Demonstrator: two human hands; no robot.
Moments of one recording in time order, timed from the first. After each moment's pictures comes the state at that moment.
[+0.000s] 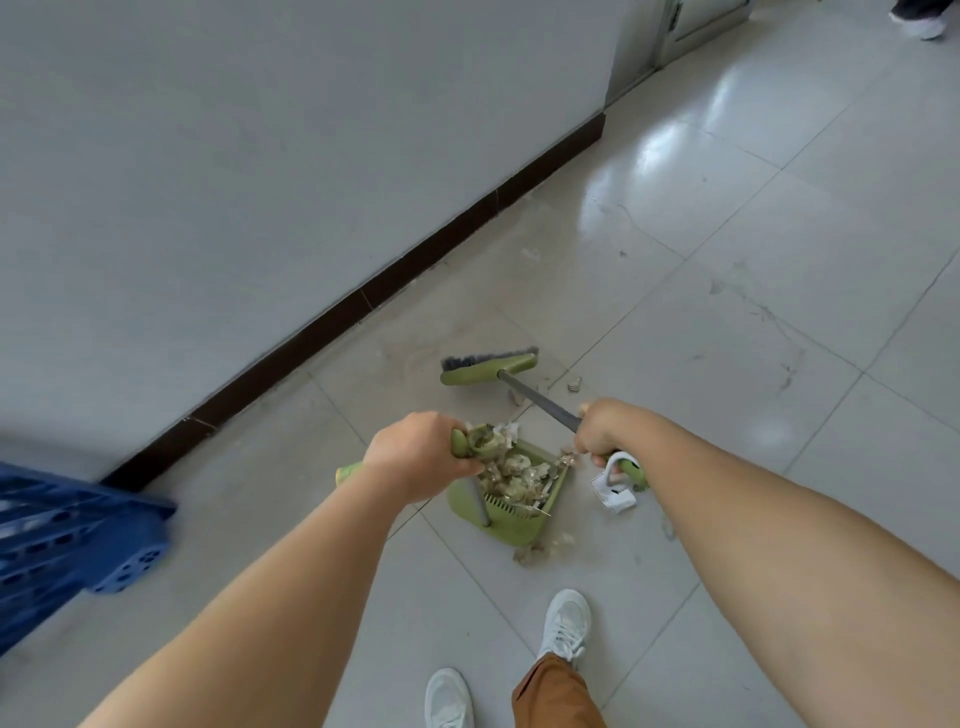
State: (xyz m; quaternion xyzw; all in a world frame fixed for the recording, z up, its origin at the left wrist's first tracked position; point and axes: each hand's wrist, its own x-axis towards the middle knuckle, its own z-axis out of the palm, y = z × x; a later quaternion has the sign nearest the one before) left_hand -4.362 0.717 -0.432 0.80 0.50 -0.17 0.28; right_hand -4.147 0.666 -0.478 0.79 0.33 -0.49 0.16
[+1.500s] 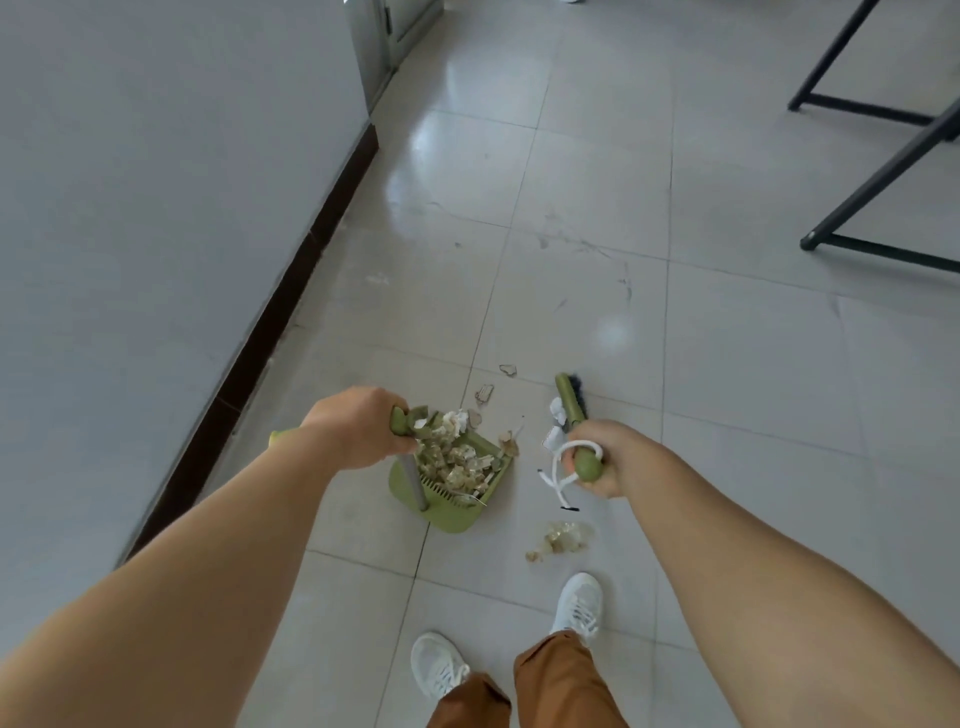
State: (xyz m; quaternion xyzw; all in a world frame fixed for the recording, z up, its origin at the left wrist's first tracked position) left_hand -4.349 0.893 -0.439 0.92 0.22 -0.26 0.18; right_hand -4.223 0.644 -0.474 0.65 -0.30 -0.50 -0.49
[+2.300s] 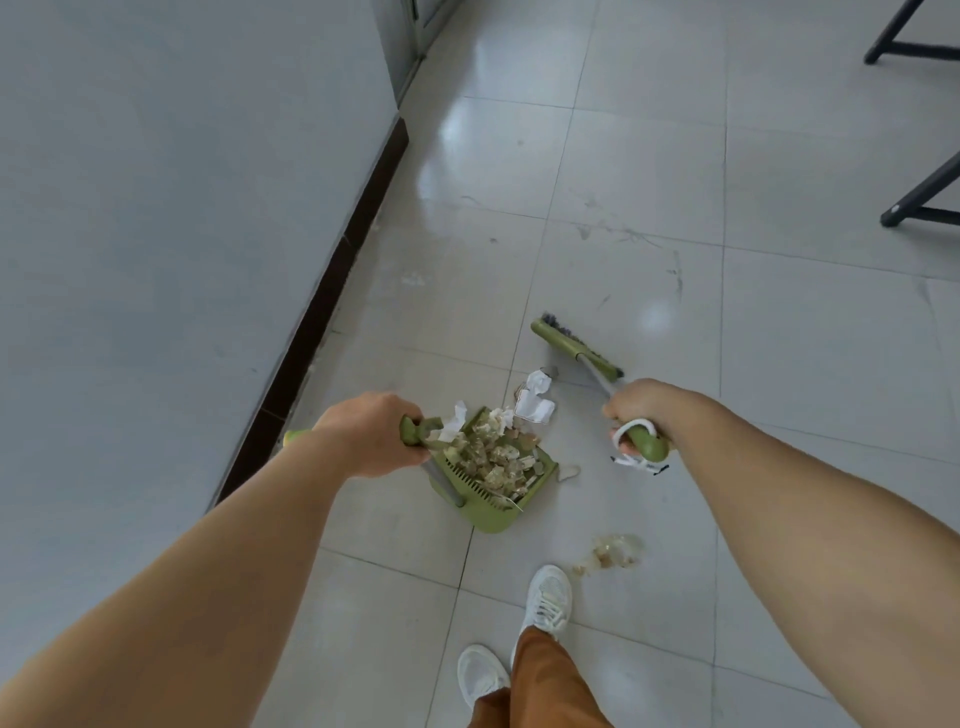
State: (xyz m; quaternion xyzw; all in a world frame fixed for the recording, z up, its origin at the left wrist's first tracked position) left_hand -4.325 0.947 -0.447 0.93 0.20 -0.28 0.15; right_hand -4.137 0.698 -0.493 0.85 -0.05 -0.49 -0.21
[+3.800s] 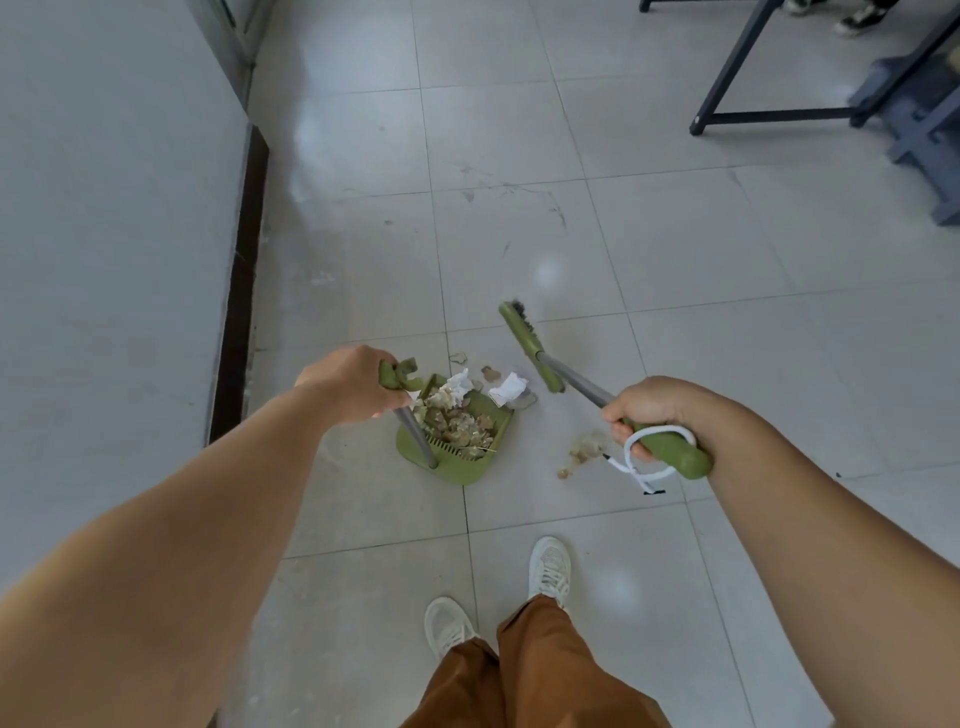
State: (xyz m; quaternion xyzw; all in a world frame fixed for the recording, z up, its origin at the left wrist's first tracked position) left_hand -4.390 0.965 -0.429 0.94 0.12 -0.26 0.19; right_hand -4.358 0.647 -0.415 0.83 -0.17 -0.47 -0.26
